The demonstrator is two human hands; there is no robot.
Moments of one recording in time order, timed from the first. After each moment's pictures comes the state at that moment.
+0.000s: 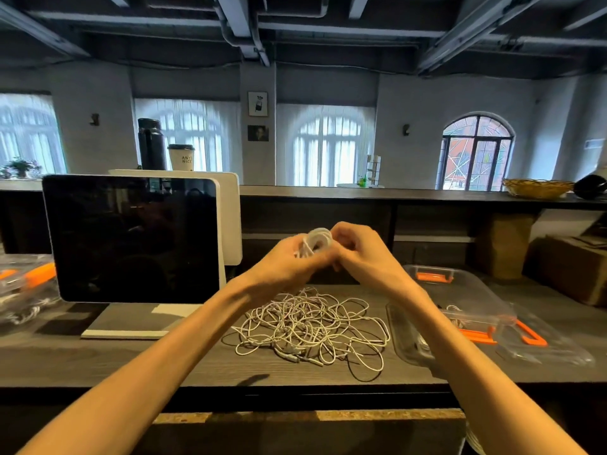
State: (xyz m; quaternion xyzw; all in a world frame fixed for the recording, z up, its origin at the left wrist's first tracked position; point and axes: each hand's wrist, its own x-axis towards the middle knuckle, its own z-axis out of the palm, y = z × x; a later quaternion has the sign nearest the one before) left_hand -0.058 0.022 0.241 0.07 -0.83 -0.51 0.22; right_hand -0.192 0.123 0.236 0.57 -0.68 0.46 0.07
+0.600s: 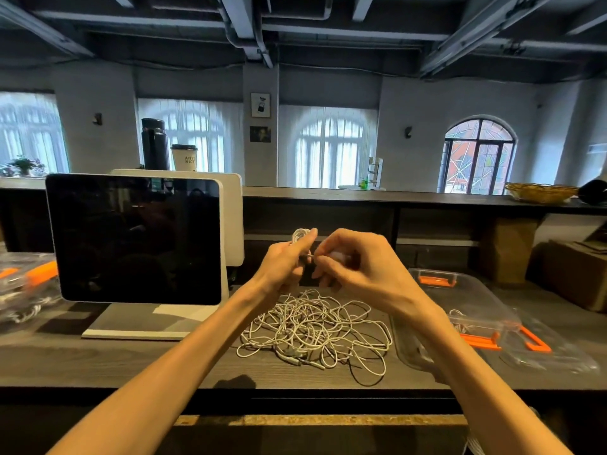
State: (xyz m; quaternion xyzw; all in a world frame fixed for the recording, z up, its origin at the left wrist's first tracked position) left_hand -0.083 -0.020 0.215 0.13 -0.74 -0.60 0.28; right_hand -0.165 0.144 0.237 0.62 -0.64 0.45 0.06
